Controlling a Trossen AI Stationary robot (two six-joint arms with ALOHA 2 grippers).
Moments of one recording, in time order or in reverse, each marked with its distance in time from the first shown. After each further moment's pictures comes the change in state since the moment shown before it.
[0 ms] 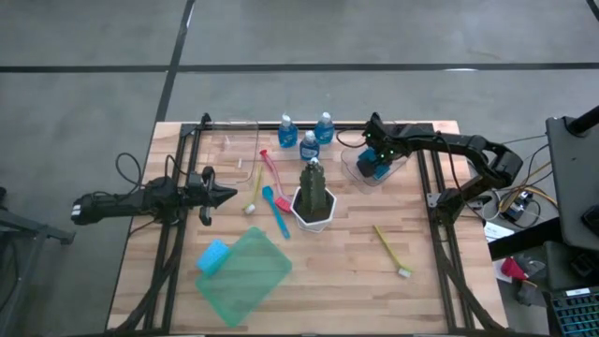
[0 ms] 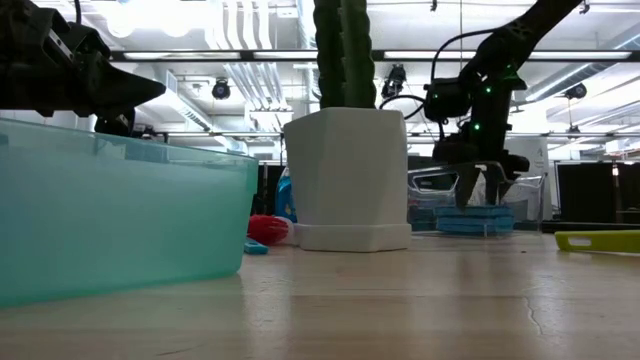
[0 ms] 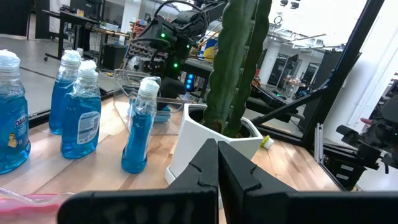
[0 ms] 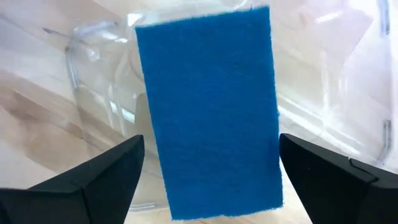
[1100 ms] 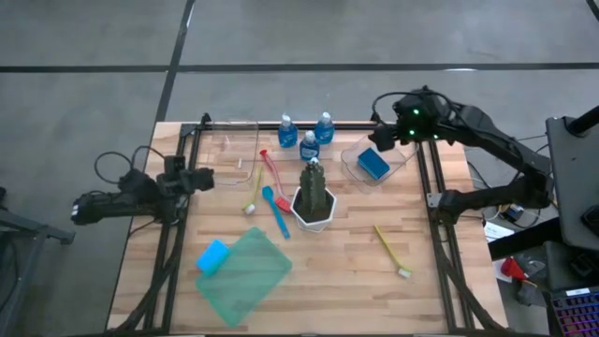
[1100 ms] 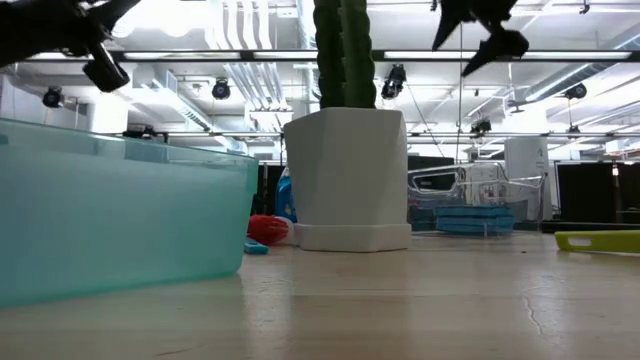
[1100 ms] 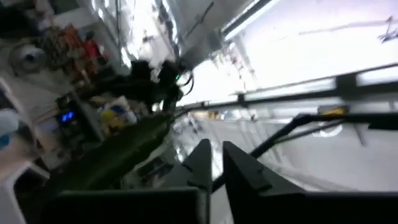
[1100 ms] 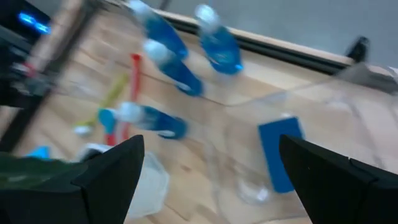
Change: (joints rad) left arm -0.001 0.013 0.111 0.355 -0.020 -0.826; right arm 0.172 -0.353 0.490 -0.302 0.009 0.279
